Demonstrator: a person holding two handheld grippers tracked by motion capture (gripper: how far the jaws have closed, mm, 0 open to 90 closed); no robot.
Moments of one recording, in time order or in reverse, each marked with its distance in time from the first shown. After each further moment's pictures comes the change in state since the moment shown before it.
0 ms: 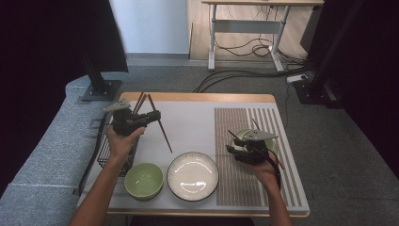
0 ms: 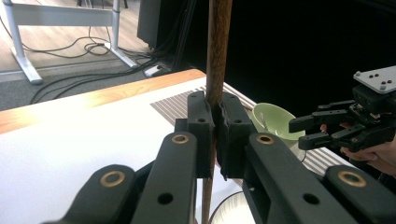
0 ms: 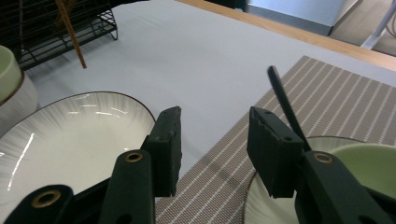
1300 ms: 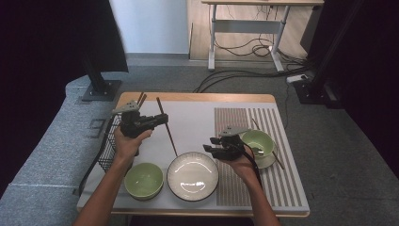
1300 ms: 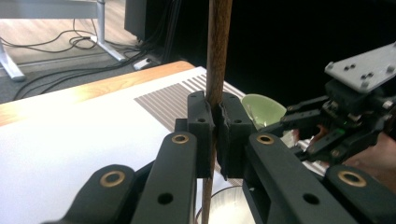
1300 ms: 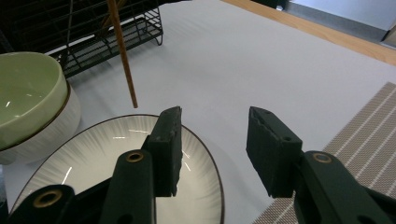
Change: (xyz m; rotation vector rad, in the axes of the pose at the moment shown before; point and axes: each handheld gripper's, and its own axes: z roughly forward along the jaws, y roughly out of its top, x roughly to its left) left arm -0.012 -0.003 0.015 0.031 -0.041 0.011; right arm 0.040 0.029 0.049 0.030 0.127 -0.055
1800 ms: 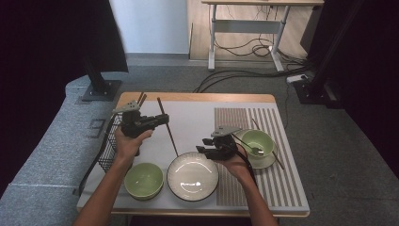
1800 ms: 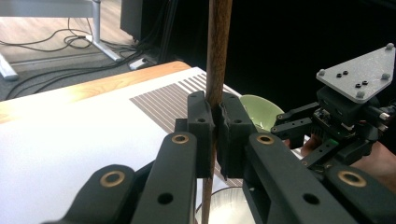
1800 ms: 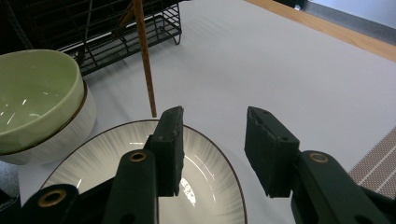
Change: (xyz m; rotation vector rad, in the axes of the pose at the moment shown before) left arm 0.001 0.000 0.002 0.004 -0.011 -0.006; right arm 0.010 0.008 0.015 0.015 0.056 -0.034
